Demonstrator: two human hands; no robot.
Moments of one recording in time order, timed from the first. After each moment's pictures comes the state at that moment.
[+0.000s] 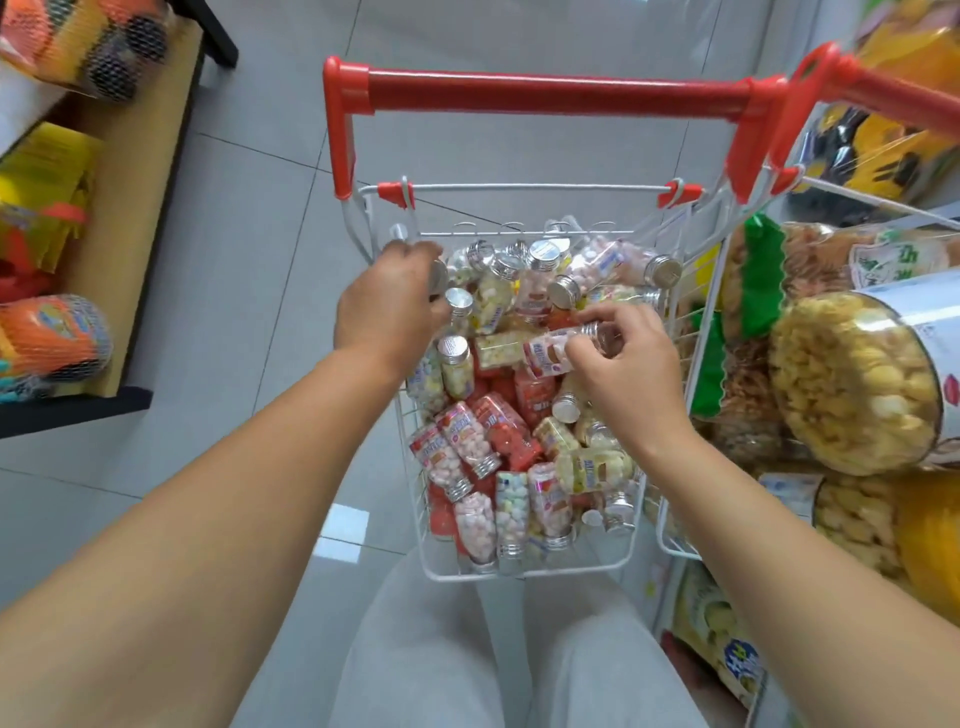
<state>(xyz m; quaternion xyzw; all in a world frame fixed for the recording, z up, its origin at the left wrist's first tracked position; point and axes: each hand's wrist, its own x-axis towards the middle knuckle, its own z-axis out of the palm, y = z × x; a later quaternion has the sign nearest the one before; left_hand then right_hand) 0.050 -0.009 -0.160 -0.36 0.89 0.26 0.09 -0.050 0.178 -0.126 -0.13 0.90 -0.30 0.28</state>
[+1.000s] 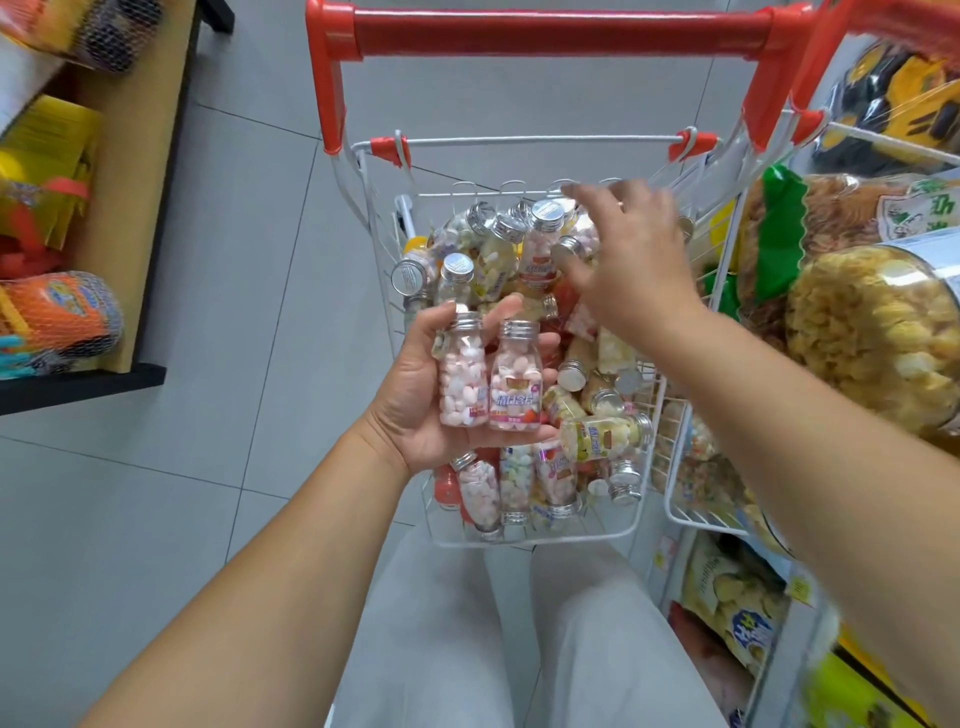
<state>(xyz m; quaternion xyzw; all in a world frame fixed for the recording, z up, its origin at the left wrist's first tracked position) 0.094 0.065 -0.152 -0.32 0.05 0.94 0.13 -0.095 0.148 -0.136 -0.37 0.91 -0.08 0.20</state>
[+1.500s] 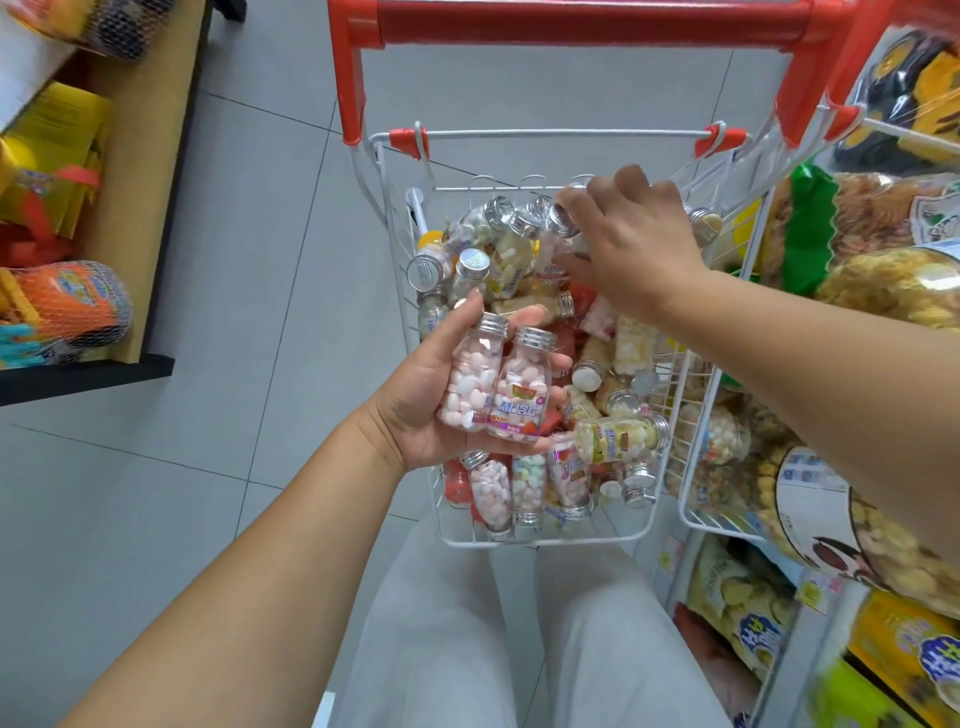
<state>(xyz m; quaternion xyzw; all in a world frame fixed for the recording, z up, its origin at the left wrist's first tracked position) 0.100 0.055 -0.154 -0.33 0.11 0.92 0.17 -0.120 0.135 -0.173 -0.54 0.82 0.09 0.14</state>
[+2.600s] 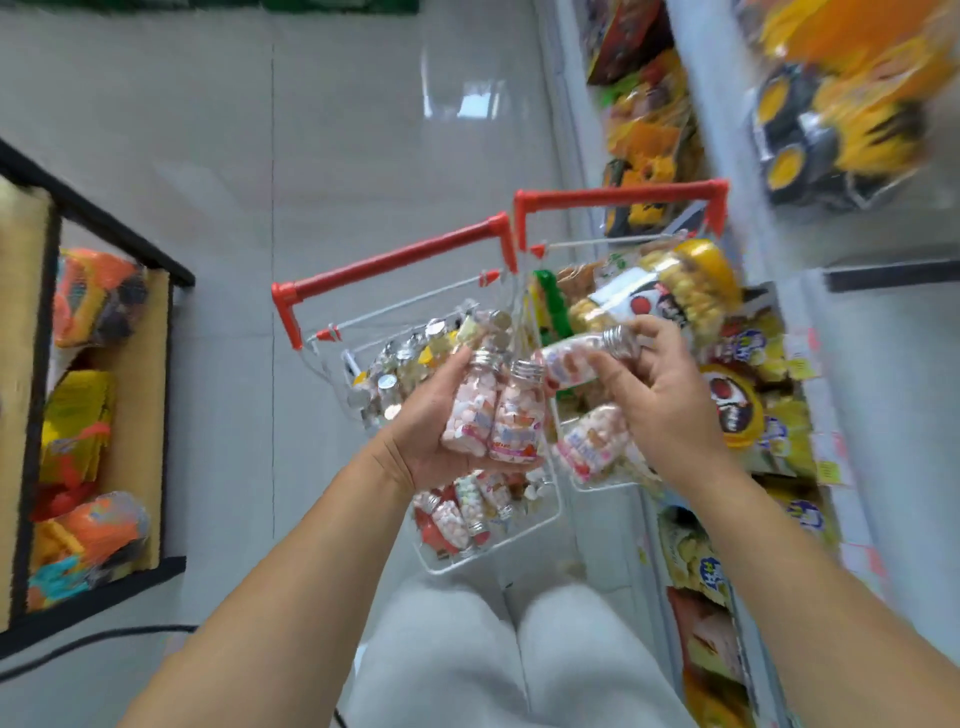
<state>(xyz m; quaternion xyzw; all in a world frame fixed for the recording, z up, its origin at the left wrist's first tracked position) 0.044 0.097 0.035 -0.33 0.27 0.86 0.29 -0.024 0.289 0.094 -0.04 0.82 -0.53 0.21</state>
